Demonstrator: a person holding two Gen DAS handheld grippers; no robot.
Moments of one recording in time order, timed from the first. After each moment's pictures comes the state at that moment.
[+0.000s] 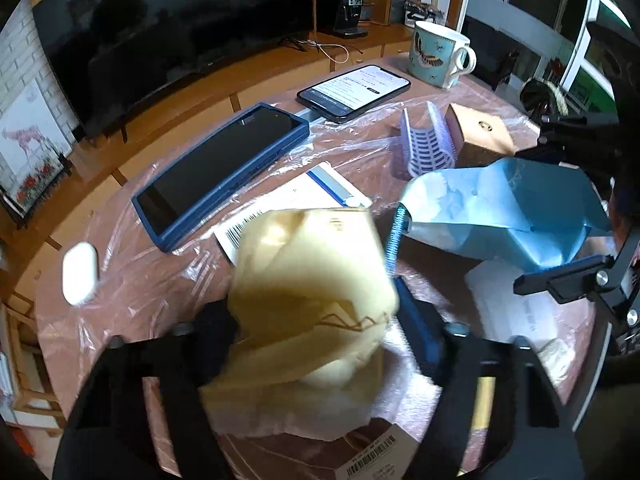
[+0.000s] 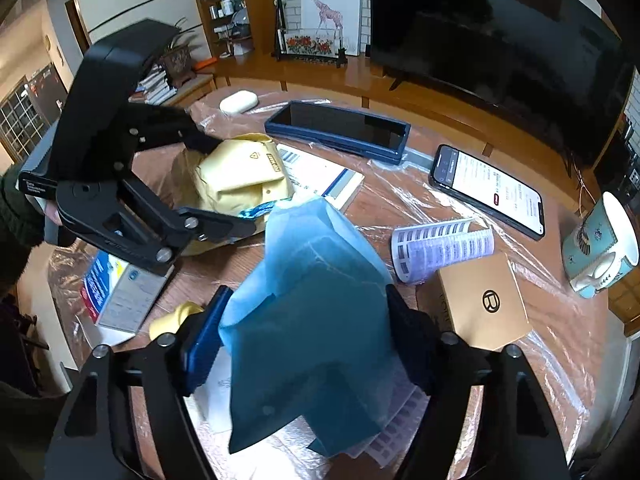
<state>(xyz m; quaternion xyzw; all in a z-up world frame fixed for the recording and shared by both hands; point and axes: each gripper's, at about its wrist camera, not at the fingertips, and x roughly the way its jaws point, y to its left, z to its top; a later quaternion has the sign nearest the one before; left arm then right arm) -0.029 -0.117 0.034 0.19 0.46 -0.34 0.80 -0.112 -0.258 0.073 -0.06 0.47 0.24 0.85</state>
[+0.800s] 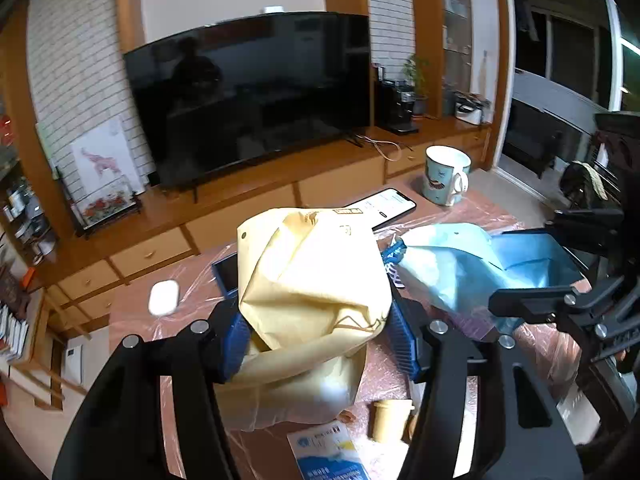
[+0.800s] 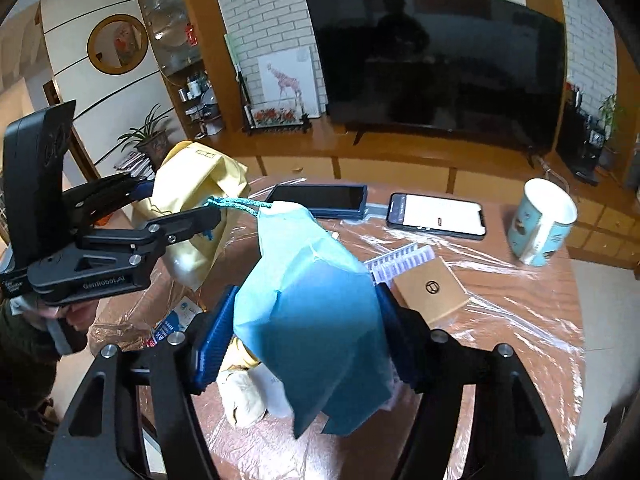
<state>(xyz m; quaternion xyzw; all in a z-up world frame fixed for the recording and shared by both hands) -0.113 -0.123 0.140 0.13 0.32 -0.24 0.91 -0.173 -0.287 0.146 0.03 0.38 0.18 0.91</state>
